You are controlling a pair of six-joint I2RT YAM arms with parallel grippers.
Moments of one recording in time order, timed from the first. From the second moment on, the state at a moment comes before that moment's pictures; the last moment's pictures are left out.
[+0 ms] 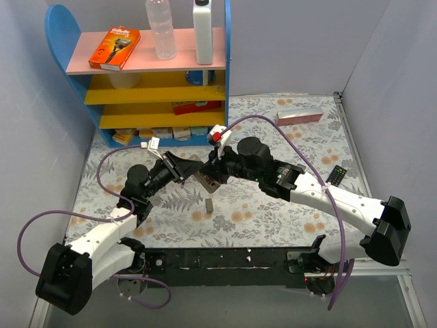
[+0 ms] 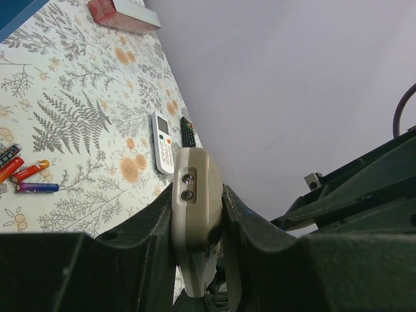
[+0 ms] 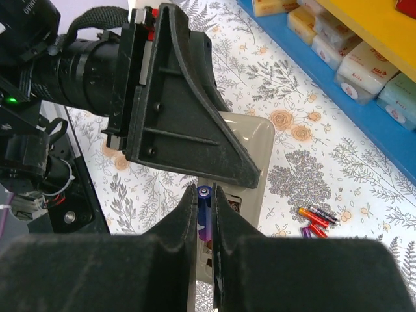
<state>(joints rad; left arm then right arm) -0.40 0.97 0.37 0.66 0.43 -1.08 1.02 1.32 1.12 -0.09 -0.15 0.13</state>
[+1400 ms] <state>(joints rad) -0.40 0.87 0.41 0.37 0.37 -1.02 1.07 1.41 1.08 -0.06 -0.03 0.07</state>
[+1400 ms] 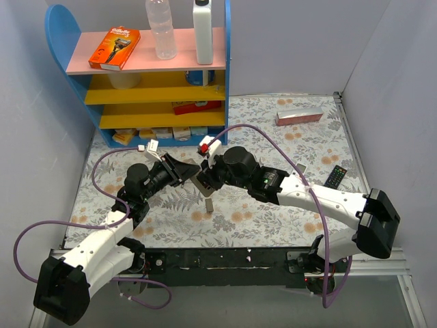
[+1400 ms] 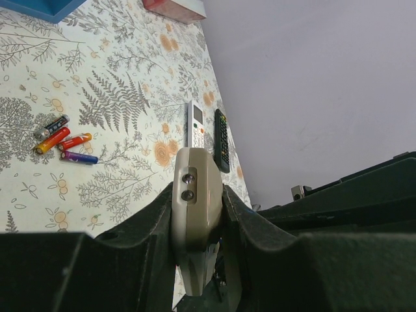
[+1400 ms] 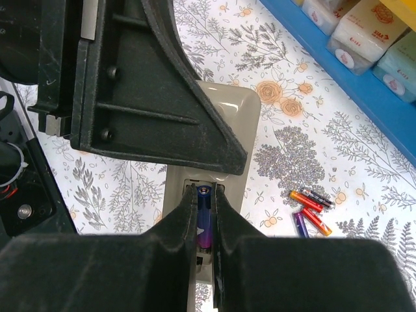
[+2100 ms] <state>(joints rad) -0.40 0.86 0.41 0.35 0.34 -0.99 1.08 1.42 1.05 -0.03 0.03 0.14</state>
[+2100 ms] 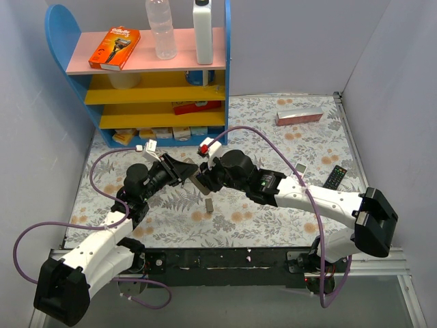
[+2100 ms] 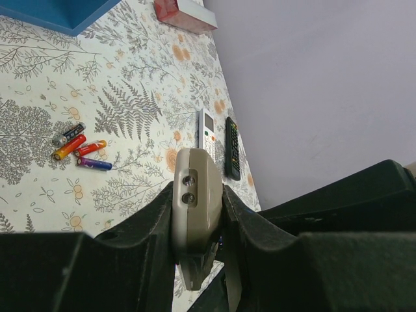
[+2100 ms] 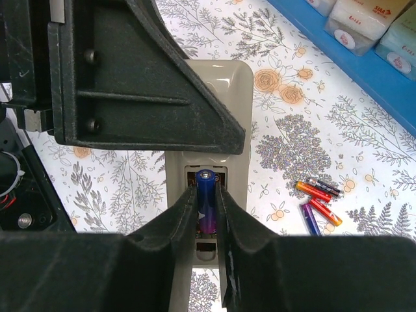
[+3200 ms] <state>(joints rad) -0.39 0.86 0.45 0.22 0.31 -0.92 1.08 1.46 1.08 -0.16 0.07 0.13</state>
